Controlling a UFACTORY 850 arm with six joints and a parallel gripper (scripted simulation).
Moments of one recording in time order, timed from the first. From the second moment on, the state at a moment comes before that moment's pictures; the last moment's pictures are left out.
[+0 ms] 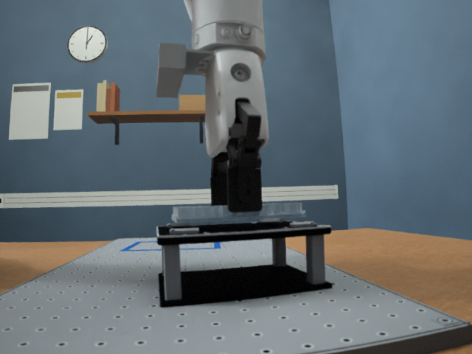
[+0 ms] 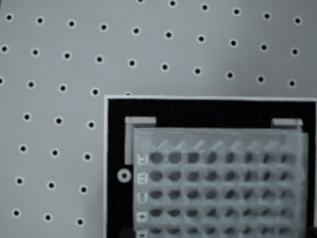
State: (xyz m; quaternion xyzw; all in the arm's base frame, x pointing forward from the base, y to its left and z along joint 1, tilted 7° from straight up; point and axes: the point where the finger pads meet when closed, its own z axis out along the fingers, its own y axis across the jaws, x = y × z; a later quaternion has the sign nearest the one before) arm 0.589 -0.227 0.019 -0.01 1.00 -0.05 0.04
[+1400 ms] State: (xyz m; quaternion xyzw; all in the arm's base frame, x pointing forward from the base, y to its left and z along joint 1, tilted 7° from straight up) arm 0.590 -0.228 0.012 -0.01 1.00 -0.05 0.04
